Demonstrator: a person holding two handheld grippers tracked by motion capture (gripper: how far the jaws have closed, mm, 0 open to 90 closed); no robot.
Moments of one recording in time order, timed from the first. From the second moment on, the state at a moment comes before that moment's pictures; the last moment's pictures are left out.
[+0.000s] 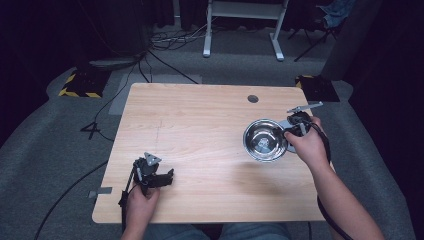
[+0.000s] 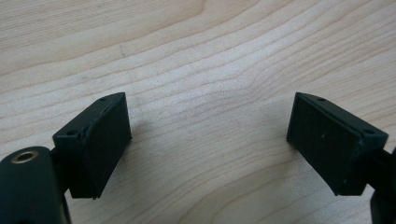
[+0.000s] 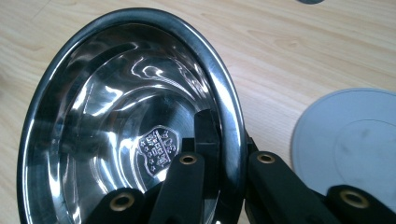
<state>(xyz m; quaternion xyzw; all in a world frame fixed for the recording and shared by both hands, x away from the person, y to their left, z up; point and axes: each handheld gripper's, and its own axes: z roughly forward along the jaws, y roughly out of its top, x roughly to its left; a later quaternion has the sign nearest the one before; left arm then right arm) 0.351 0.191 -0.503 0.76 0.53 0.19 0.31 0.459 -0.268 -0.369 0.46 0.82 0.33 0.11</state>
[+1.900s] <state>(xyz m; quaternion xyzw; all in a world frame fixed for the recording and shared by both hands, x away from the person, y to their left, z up) 0.351 0.191 -0.503 0.76 0.53 0.19 0.31 0.529 -0.396 -0.389 0.64 0.69 0.31 0.16</state>
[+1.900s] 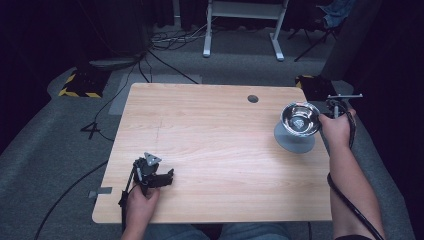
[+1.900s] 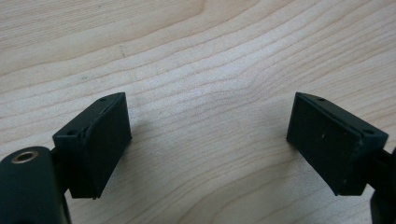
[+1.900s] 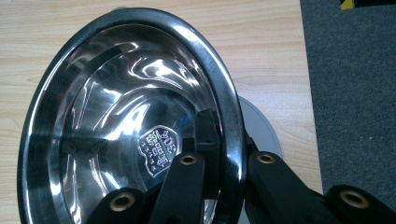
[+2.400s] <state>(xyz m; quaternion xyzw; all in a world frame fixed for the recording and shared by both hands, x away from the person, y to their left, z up) 0.350 0.191 -0.503 0.76 0.53 0.20 0.31 0.536 -0.400 -0.418 0.67 0.67 0.30 0.13</state>
